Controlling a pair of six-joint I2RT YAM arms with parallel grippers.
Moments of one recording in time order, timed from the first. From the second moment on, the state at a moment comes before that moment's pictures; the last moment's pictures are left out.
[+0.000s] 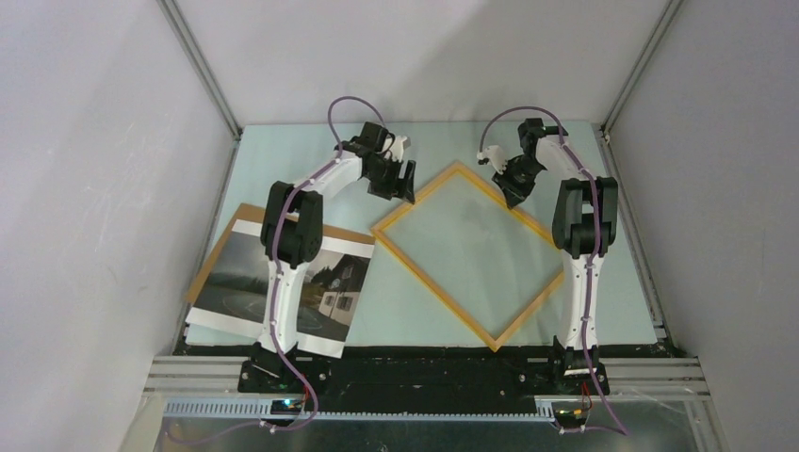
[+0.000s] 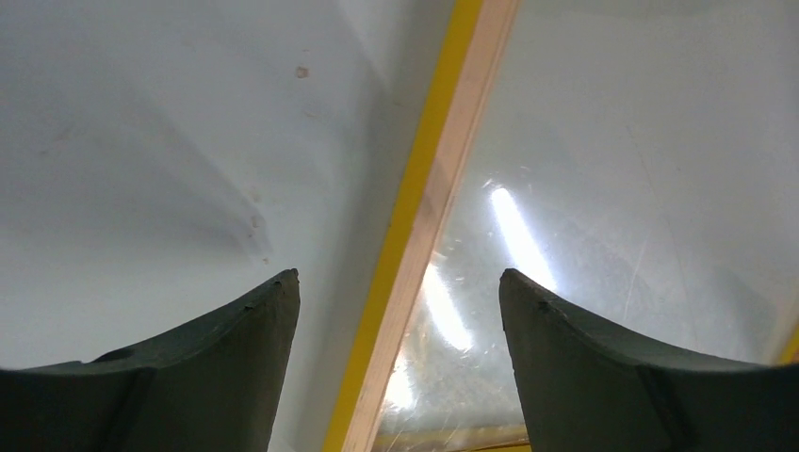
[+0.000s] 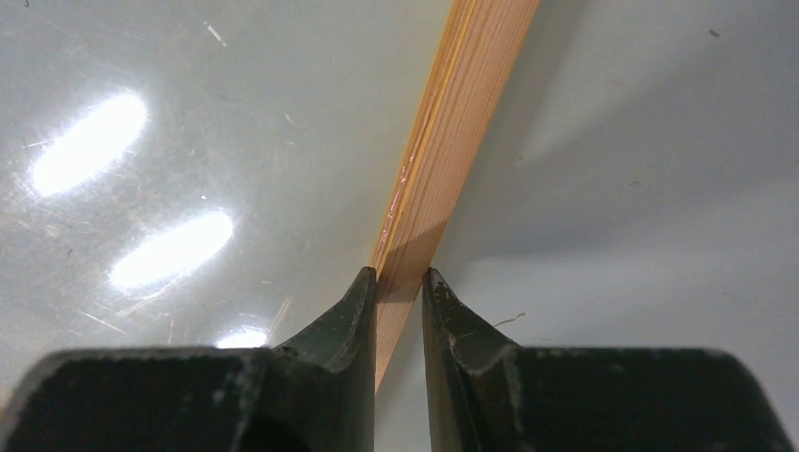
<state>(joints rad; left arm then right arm) -0.38 2.29 1.89 -0.64 0.38 -0.09 0.08 2.31 1.98 -1.08 -0.33 -0.97</state>
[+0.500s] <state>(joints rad) -0.40 2.35 1.92 -0.65 0.48 -0.08 0.10 2.32 1.99 -1.06 -0.32 -0.96</state>
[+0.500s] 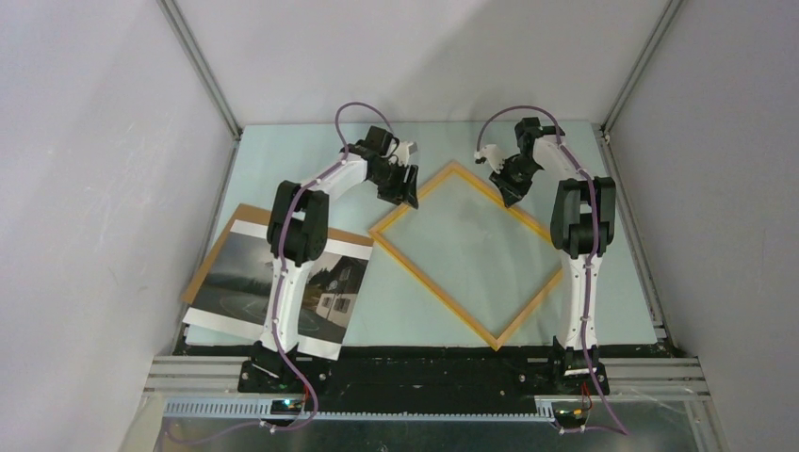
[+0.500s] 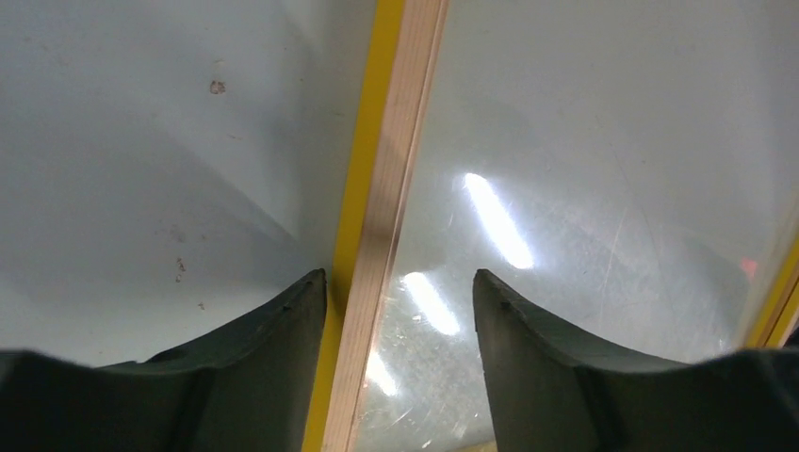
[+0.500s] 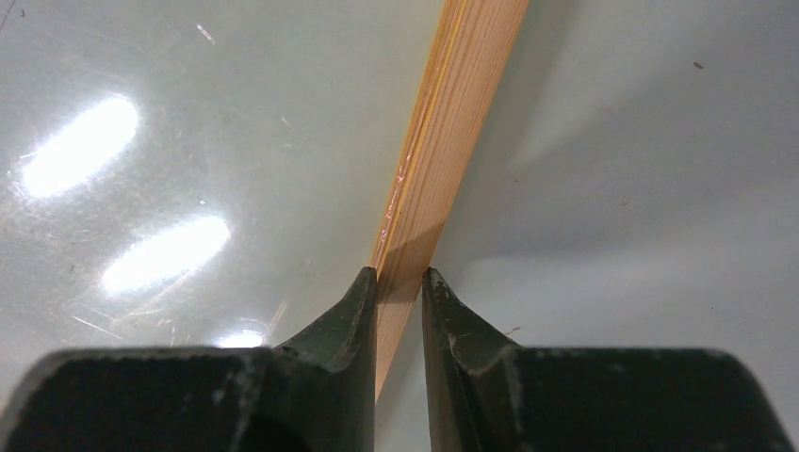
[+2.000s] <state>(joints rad) -0.38 2.36 1.96 -0.65 0.51 -0.17 0.10 2.32 1.99 -1.06 -0.32 -0.92</state>
